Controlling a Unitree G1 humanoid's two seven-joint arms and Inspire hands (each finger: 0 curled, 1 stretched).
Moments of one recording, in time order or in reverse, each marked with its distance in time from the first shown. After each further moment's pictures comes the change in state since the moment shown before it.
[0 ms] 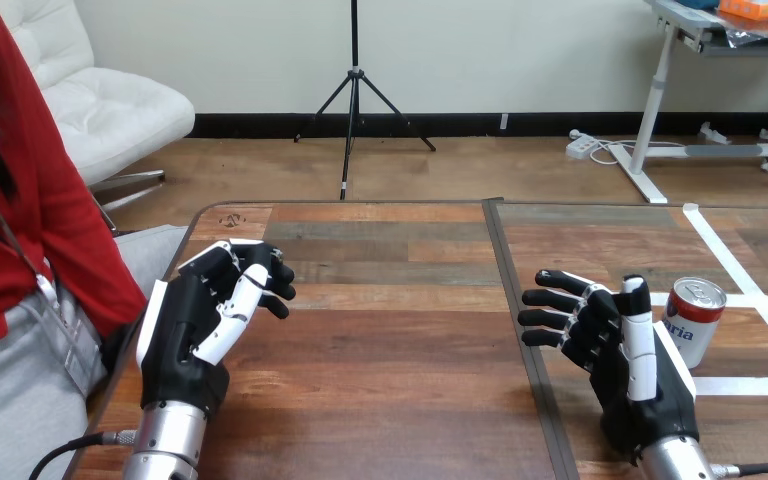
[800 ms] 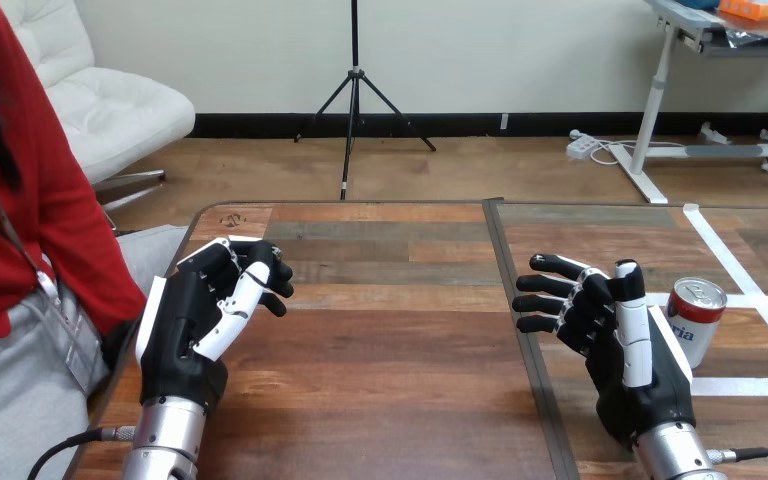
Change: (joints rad) left arm -0.013 0.006 0.000 0.013 0.016 0.000 0.020; right arm 0.000 0.003 0.021 -0.062 -0.009 0.015 -0.025
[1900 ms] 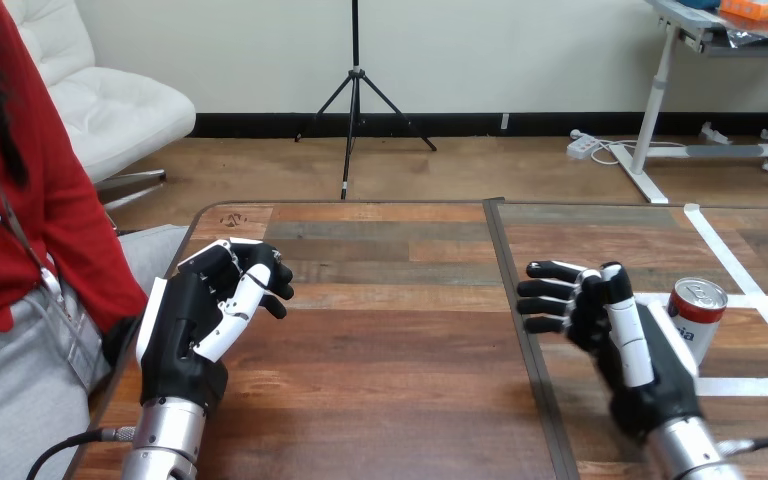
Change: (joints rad) left arm -0.005 0.003 0.000 0.015 -0.007 -0.002 -0.009; right arm -0.005 -0.054 0.005 -0.005 -0.121 -0.012 -0.051
